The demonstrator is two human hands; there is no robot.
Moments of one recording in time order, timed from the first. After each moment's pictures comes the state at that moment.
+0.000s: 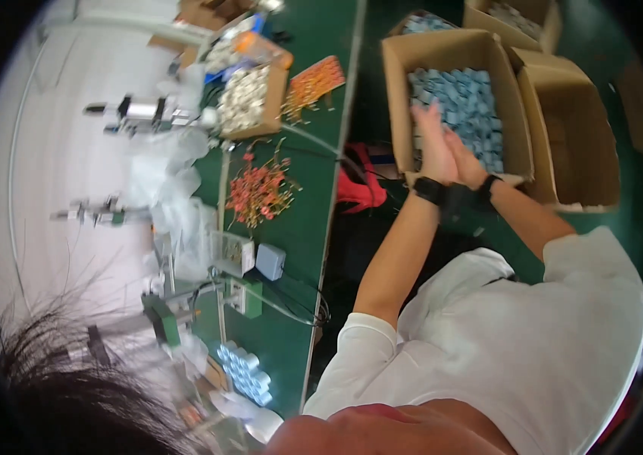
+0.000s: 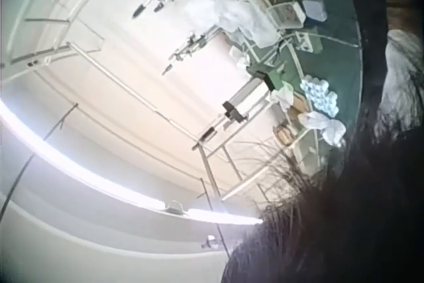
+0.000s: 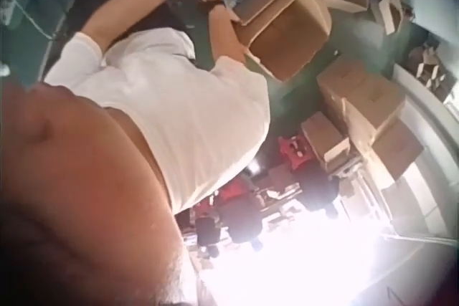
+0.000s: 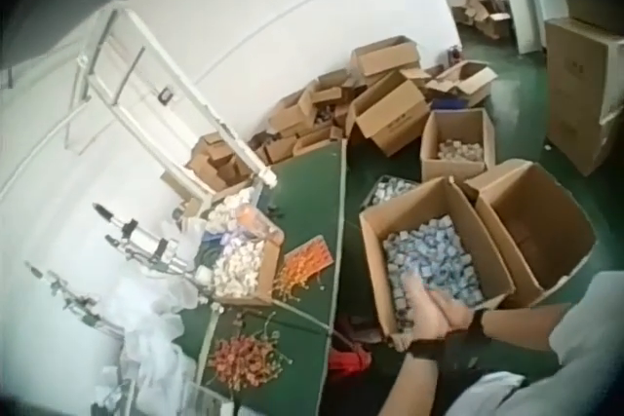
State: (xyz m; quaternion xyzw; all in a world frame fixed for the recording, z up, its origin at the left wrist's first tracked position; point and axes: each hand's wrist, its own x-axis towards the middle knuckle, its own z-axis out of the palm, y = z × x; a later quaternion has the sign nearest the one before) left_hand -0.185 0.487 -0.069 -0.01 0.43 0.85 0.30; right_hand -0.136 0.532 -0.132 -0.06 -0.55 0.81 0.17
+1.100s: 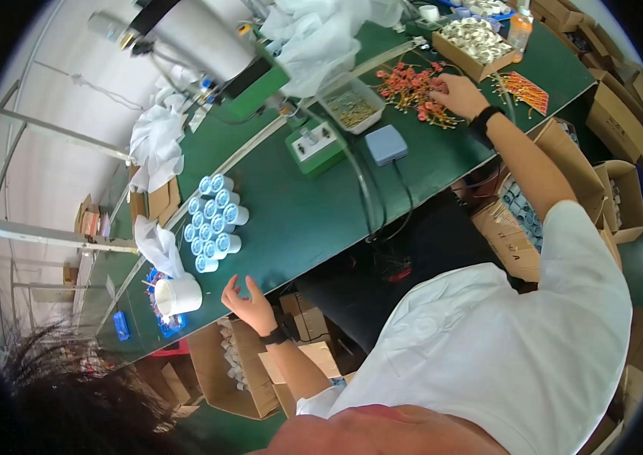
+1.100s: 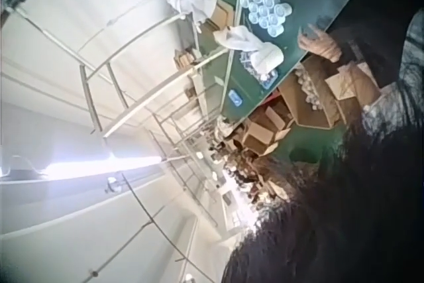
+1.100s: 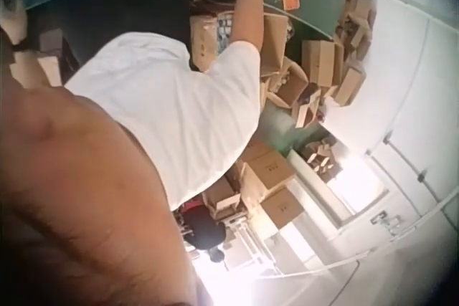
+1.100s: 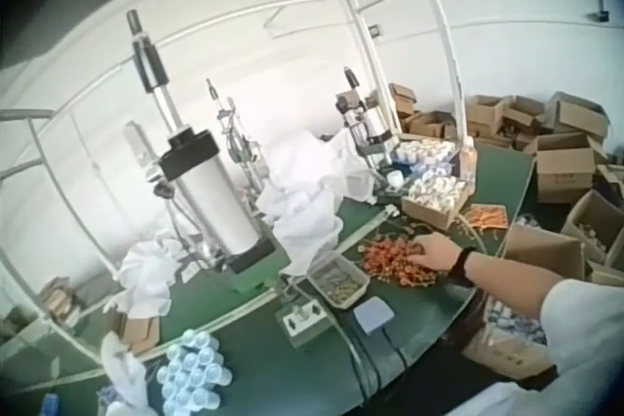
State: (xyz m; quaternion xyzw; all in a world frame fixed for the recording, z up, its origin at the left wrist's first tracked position) left_hand 0.064 -0.201 0.036 -0.35 0.83 0.23 -0.36; right_hand -0.401 0.248 0.051 0.22 -0.93 0.29 0.08
